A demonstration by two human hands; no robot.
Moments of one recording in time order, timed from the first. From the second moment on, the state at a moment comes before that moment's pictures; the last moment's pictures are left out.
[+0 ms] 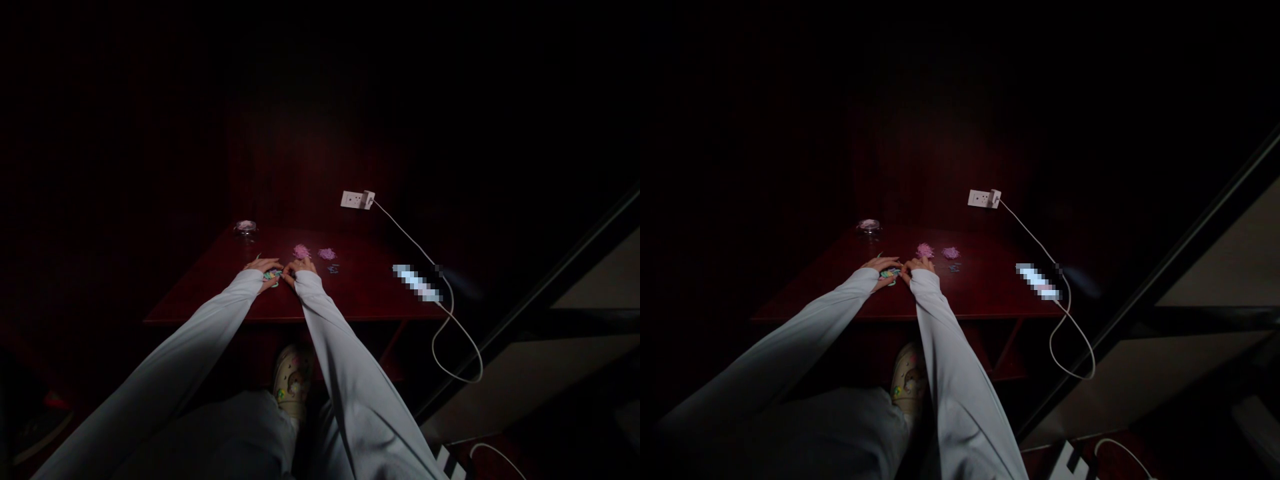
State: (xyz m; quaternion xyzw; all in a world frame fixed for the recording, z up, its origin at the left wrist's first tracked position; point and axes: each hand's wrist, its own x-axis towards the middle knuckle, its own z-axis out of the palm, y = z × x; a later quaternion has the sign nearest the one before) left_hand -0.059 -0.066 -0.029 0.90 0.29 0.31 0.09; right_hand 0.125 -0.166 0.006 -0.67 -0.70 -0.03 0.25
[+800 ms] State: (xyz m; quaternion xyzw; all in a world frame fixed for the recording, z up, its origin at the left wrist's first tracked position) left_hand -0.052 -0.058 -0.030 0.89 0.32 0.30 0.09; right_hand 0.138 -0.159 -0.003 -0.64 -0.67 0.02 0.37
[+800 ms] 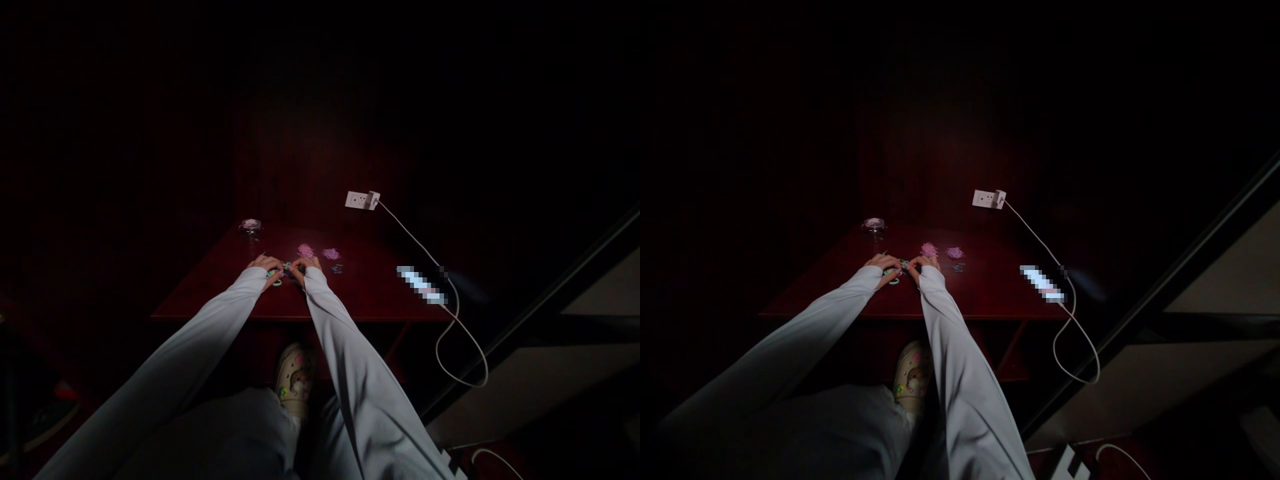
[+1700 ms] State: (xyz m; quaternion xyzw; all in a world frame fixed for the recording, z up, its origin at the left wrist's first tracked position) left_hand -0.054 -0.044 -0.033 0.88 0.33 0.31 0.09; right_hand 0.130 -0.166 0.004 -0.63 -0.69 0.04 0.36
